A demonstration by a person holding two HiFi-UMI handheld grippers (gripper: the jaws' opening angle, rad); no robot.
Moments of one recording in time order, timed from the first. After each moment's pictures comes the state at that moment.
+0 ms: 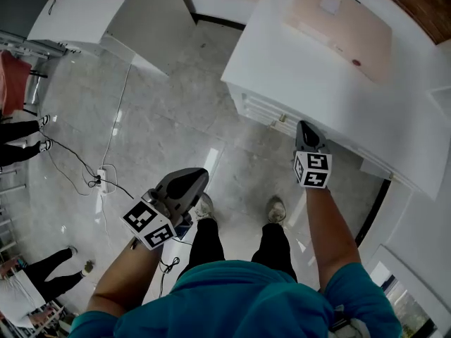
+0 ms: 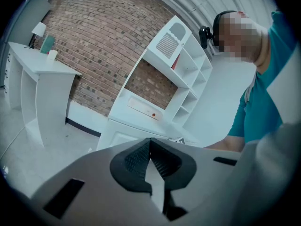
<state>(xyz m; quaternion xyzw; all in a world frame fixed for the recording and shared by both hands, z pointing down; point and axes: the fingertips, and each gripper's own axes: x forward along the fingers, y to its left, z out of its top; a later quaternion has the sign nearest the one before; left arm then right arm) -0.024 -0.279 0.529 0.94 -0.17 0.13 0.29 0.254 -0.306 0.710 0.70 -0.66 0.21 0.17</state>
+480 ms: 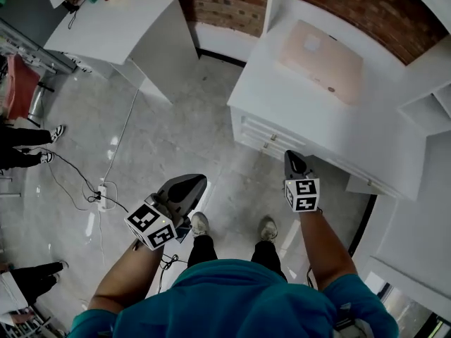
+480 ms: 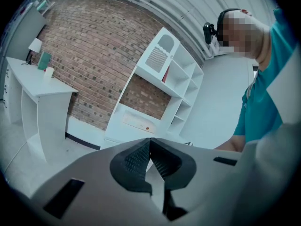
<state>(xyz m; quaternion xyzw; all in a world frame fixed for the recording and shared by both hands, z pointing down) -0.043 -0.263 0.448 0.95 -0.17 0.09 0.24 0.206 -0.261 0.619 0.66 -0.70 0.18 0.19</state>
